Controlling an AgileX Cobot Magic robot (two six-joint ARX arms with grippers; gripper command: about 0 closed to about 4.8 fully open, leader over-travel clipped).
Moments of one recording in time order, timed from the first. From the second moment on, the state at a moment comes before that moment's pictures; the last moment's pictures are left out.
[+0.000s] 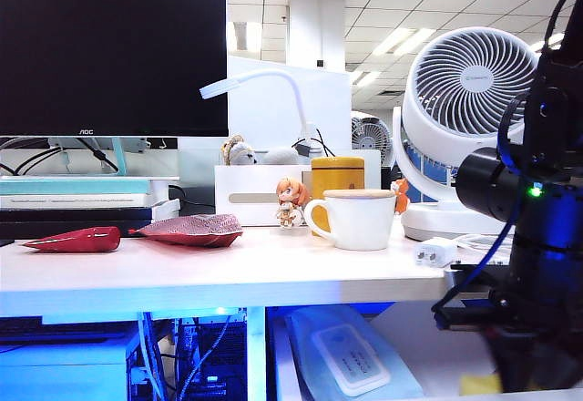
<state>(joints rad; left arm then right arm) -0.60 1.04 1.34 -1.00 0.56 0.30 0.30 1.92 0.84 -0.23 -0.01 0.21</state>
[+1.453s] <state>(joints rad) -0.60 1.04 1.34 -1.00 0.56 0.29 0.29 1.29 0.96 -0.63 -0.09 0.22</state>
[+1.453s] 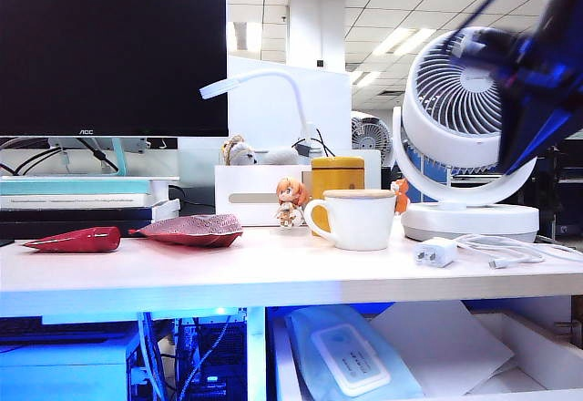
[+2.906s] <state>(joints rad) -0.60 1.04 1.34 -1.01 0.56 0.29 0.31 1.52 0.61 -0.56 -0.15 0.22</state>
